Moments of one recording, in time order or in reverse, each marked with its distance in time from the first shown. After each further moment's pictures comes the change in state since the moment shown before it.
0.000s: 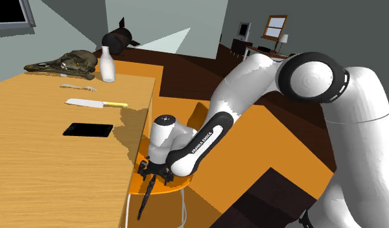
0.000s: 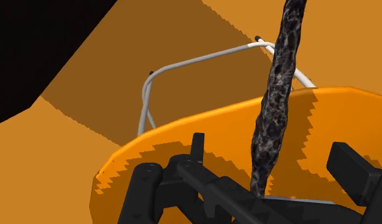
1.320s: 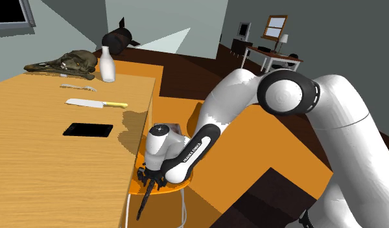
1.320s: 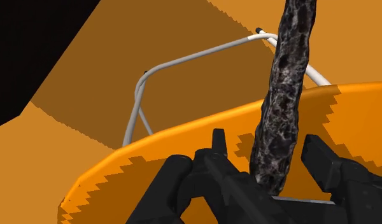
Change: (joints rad) arm 0.047 0.158 -0.058 0.132 -0.035 0.025 0.060
